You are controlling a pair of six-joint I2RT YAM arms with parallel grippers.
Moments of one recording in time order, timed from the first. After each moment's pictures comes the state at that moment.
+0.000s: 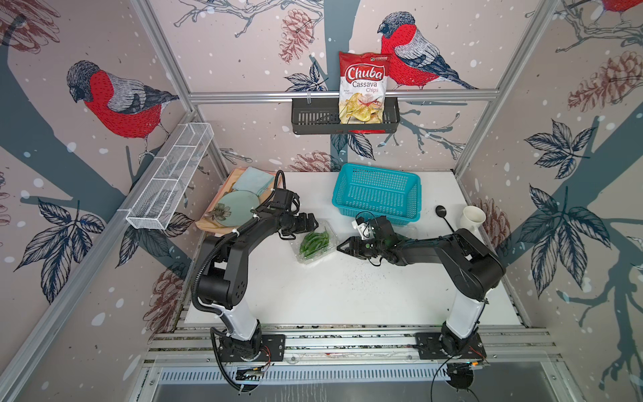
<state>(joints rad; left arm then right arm) -0.26 1.71 1.12 -0.45 0.37 -0.34 0.65 1.83 0.80 0.38 -0.63 0.74</state>
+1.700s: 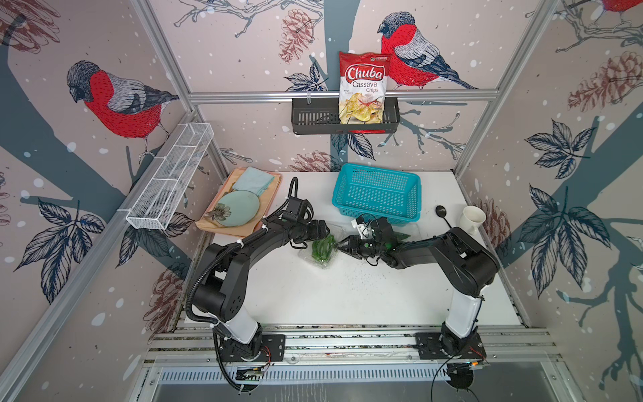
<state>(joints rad) -0.40 1.63 1.03 -0.35 0.31 -0.50 0.65 1.88 0.77 0.58 -0.66 0.90</state>
